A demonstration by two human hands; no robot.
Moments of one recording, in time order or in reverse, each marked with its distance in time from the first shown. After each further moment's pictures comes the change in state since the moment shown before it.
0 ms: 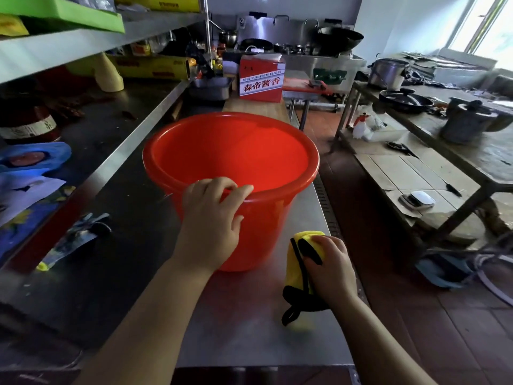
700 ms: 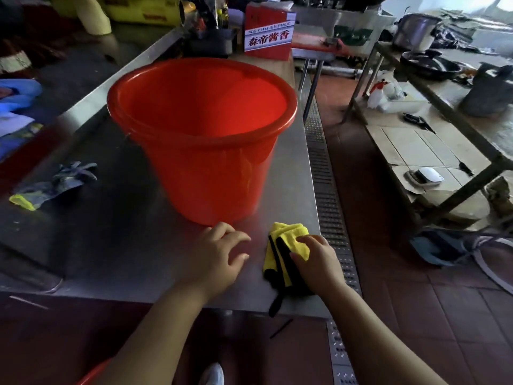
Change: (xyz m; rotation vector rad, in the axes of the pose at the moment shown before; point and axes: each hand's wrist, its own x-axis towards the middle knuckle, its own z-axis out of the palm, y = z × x) left_hand -0.109 0.080 0.056 -0.255 -0.396 -0.280; right_hand -0.015 0.095 -0.005 -0.174 -0.267 -0.075
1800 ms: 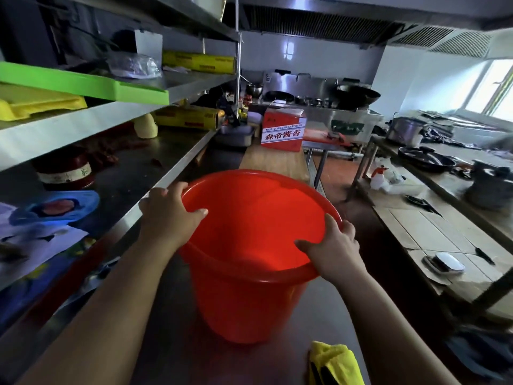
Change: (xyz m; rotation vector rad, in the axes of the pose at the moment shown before) left_hand 0.182 -0.089 -0.200 0.102 0.281 -0.490; right_hand 0.108 -0.219 -0.113 0.020 0.145 0.095
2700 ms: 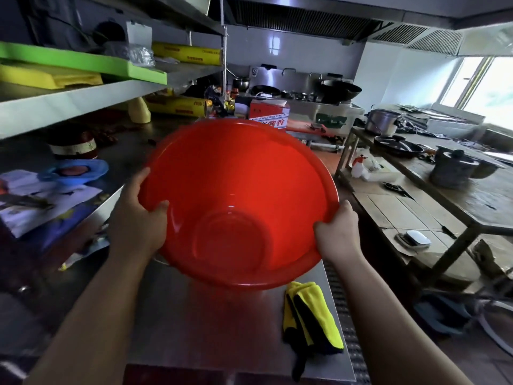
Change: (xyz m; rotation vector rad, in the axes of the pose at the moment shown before) left_hand -0.143 -0.022 -0.043 -0.493 0.214 -0.008; right_hand -0.106 0.049 -0.031 0.404 0.297 -0.050
